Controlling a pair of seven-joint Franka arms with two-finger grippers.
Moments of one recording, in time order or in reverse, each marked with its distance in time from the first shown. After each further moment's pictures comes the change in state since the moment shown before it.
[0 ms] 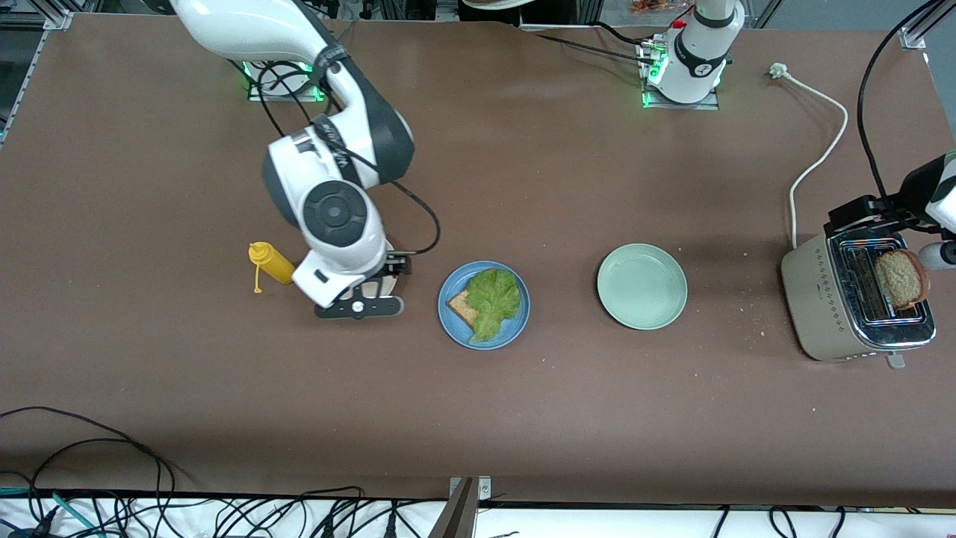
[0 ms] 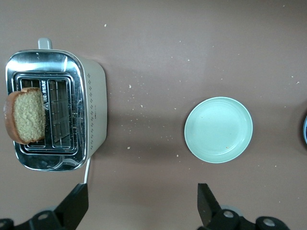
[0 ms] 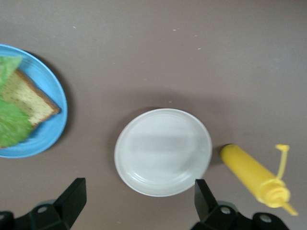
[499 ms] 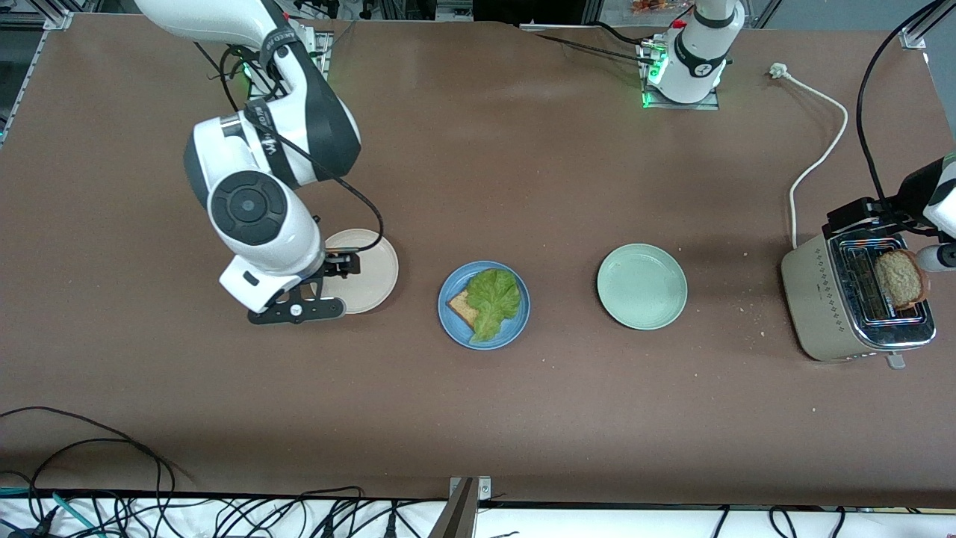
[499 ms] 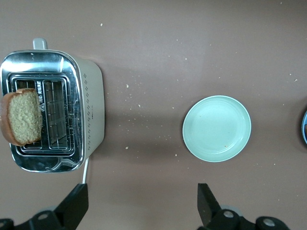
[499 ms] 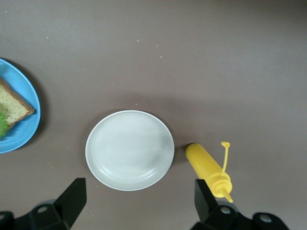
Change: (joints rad) left arm 0.003 0.005 -0.010 0.000 -0.003 0.000 0.006; right arm -0.038 -0.071 -0.066 0.001 0.004 -0.057 -0.115
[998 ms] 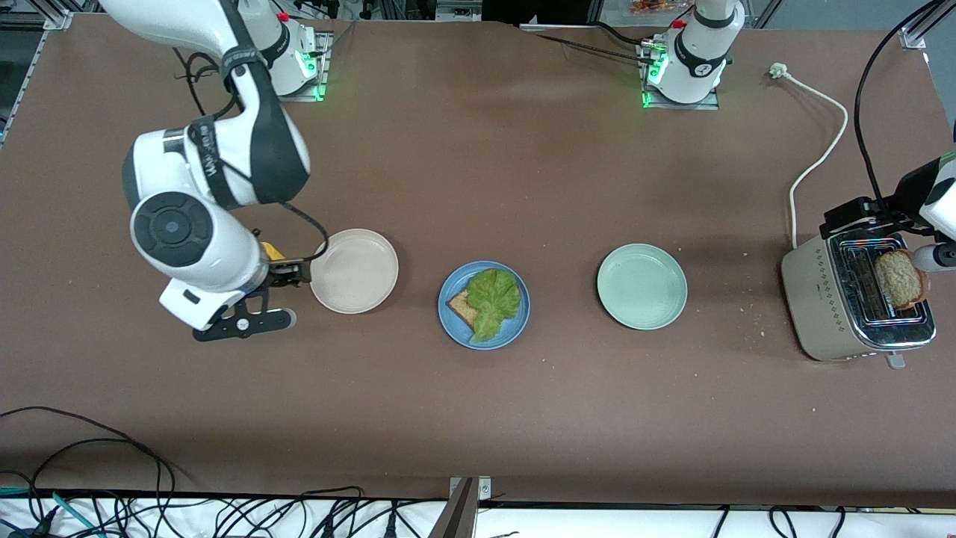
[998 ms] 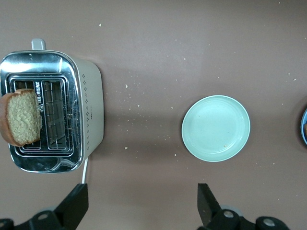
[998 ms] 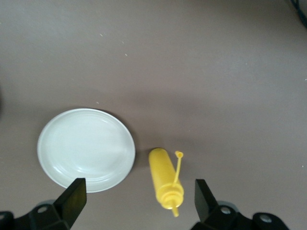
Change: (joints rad) left arm 0.000 0.000 -0.004 0.000 0.000 0.000 0.000; right arm -0.037 -0.039 -0.104 -0.097 0.021 0.051 -0.213
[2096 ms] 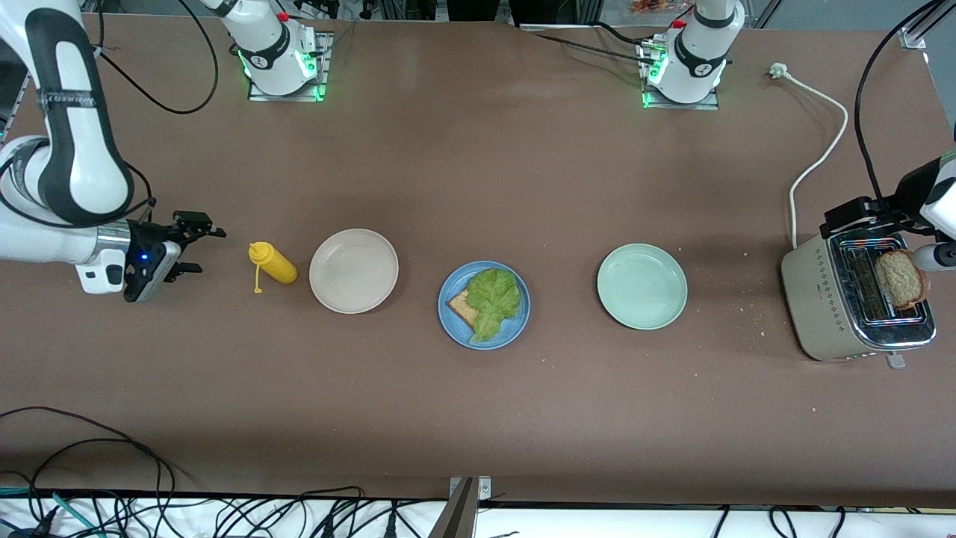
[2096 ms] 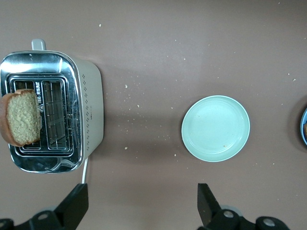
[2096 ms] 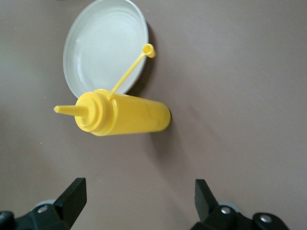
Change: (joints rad) left arm 0.000 0.000 0.000 0.001 0.000 0.000 0.000; right arm -0.455 -0.219 0.022 -0.692 0.492 0.289 -1.282
